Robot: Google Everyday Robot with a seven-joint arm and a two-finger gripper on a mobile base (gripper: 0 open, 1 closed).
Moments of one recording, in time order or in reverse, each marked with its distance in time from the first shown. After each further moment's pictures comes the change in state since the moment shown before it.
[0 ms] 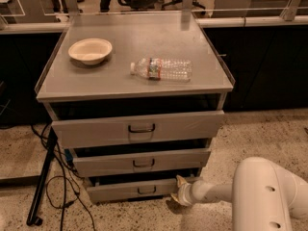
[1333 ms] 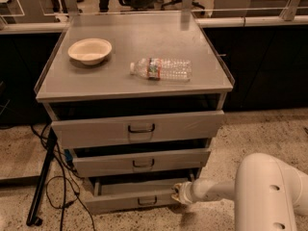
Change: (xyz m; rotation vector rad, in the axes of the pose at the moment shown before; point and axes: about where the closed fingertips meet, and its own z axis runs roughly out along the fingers) arm -0.011 -0.005 -0.019 0.000 0.000 0.000
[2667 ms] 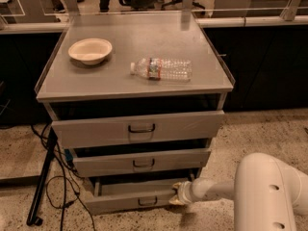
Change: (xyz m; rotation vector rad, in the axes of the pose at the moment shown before) arm 0.000 0.000 0.000 0.000 0.000 0.000
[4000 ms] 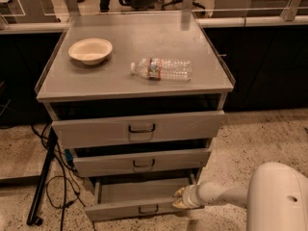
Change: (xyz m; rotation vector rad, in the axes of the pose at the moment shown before) arm 0.017 0.013 -0.012 -0.018 -0.020 0.041
